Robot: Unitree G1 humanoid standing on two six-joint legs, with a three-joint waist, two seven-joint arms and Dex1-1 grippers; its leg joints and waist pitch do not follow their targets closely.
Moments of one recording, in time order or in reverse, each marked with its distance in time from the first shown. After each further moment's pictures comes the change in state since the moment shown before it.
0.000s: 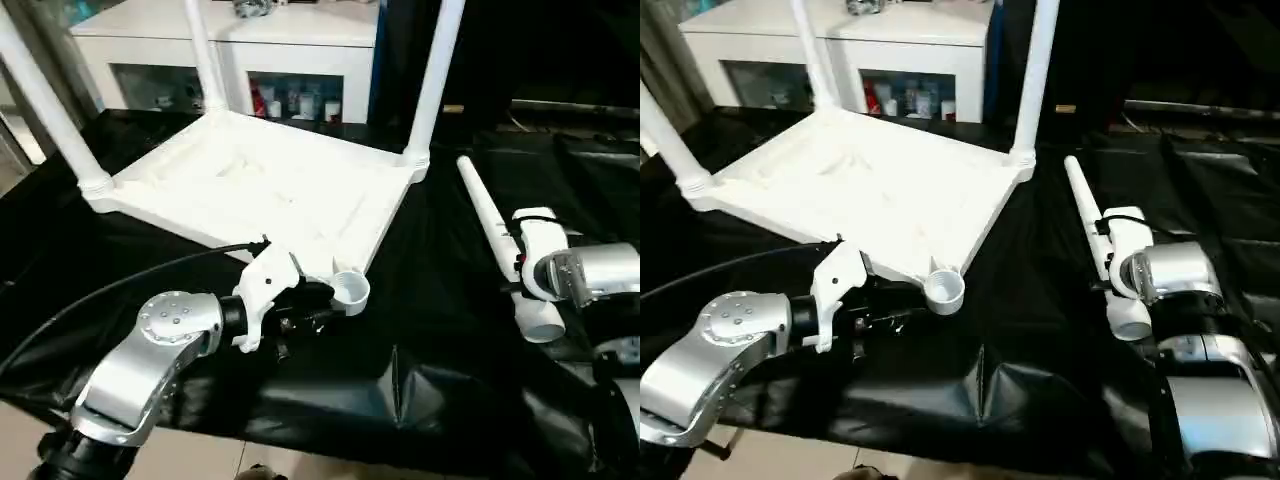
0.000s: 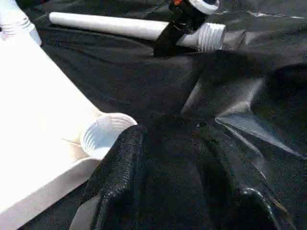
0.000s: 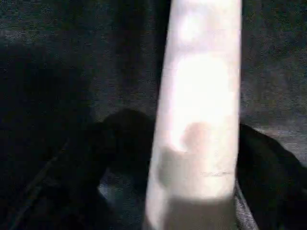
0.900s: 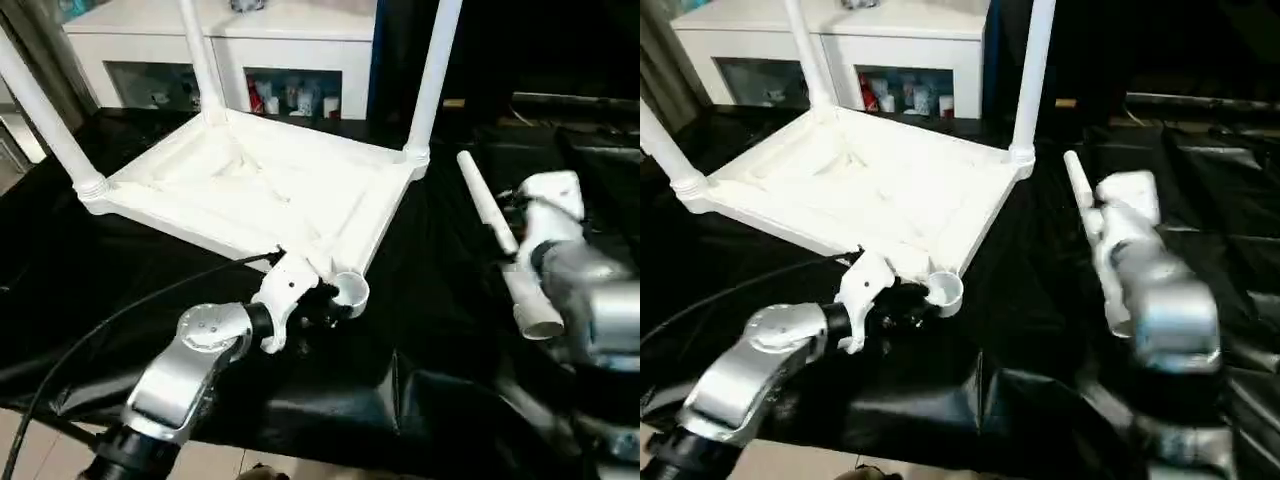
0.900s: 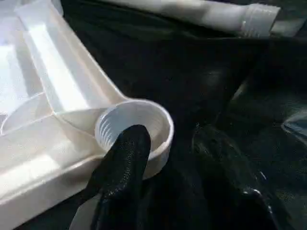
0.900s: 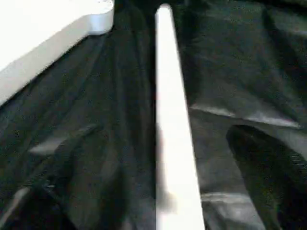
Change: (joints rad) left arm -0.004 -0.136 -0.037 0.171 0.117 -0.086 0.112; right arm 0.270 0.125 -0.140 -0.823 0.004 0.141 -0.229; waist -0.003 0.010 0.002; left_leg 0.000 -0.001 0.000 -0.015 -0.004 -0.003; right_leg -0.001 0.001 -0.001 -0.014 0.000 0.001
